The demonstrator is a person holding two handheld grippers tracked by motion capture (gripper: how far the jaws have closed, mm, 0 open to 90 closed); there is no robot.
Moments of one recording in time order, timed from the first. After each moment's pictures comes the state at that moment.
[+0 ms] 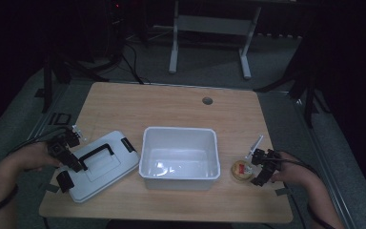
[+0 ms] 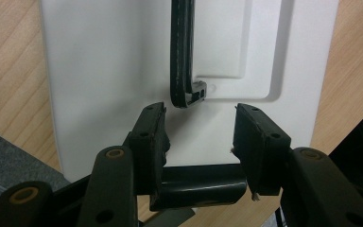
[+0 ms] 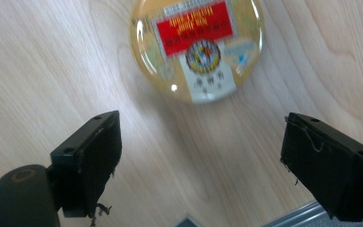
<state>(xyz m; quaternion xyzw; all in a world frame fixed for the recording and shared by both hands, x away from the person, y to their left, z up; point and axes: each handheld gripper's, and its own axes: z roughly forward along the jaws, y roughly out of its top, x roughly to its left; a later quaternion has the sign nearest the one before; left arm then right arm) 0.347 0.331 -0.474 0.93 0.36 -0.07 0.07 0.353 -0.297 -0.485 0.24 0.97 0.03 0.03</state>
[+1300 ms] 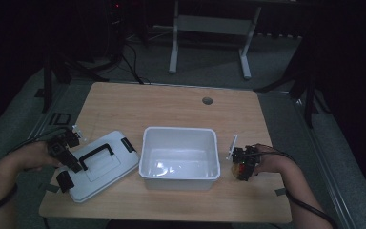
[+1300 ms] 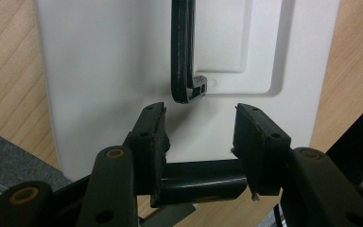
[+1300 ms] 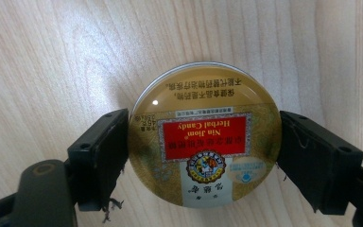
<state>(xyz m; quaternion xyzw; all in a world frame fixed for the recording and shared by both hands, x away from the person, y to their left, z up) 0.348 0.332 -0.475 0.93 0.36 -0.08 0.07 0.378 -0.248 -0.510 0.12 0.99 -0.01 0.03</state>
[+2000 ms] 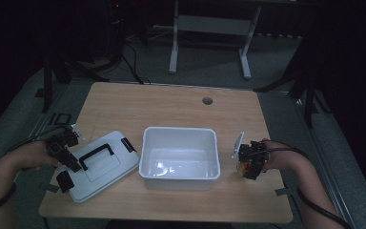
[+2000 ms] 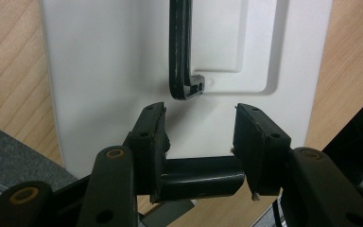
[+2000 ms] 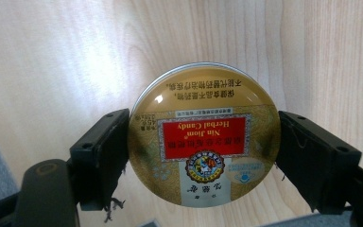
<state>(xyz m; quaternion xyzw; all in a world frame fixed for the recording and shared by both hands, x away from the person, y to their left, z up) 0.347 0.332 -0.470 0.93 0.36 -0.08 0.07 0.358 -0.249 -0.454 0.08 1.00 -0.01 0.05</state>
